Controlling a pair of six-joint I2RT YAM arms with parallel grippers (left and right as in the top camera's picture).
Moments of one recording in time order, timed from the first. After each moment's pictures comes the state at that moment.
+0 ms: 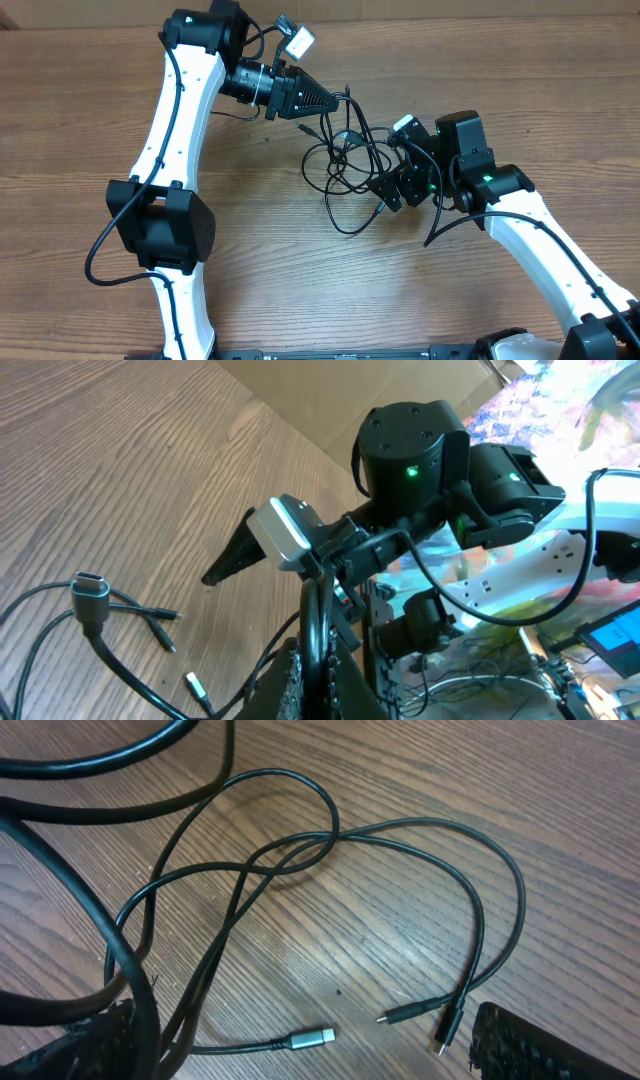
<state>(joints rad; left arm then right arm) -0.17 2.17 2.21 -1.62 1.31 0.84 0.28 1.44 0.95 -0.47 -0.38 -0.27</state>
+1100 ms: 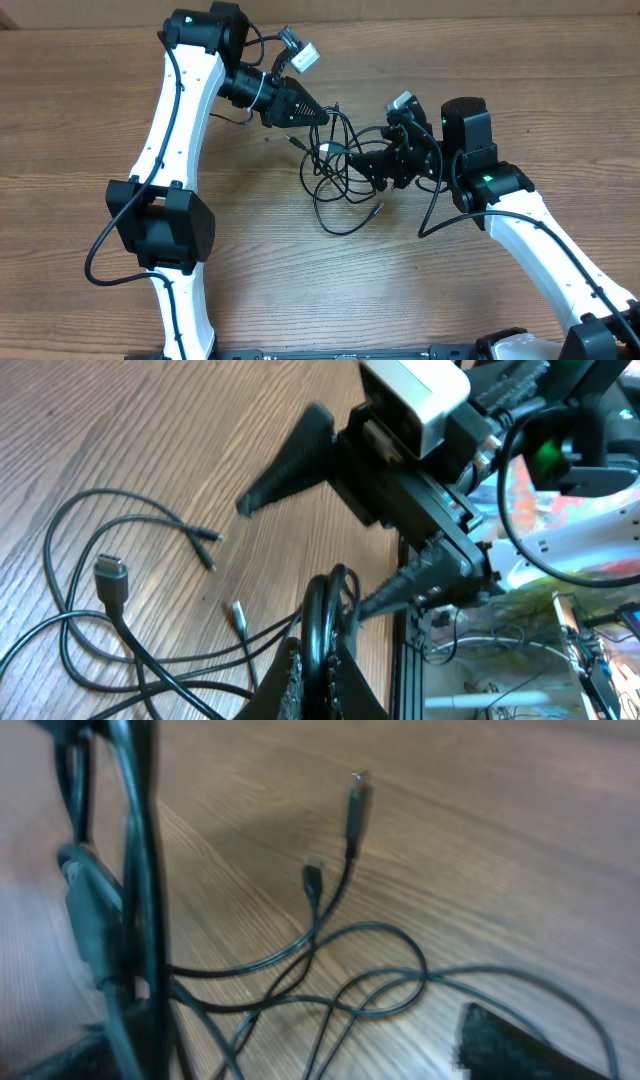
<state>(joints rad) -0.17 2.17 2.21 -1.65 1.11 0.81 0.28 1.44 0.95 -0.18 -0.63 -0.10</state>
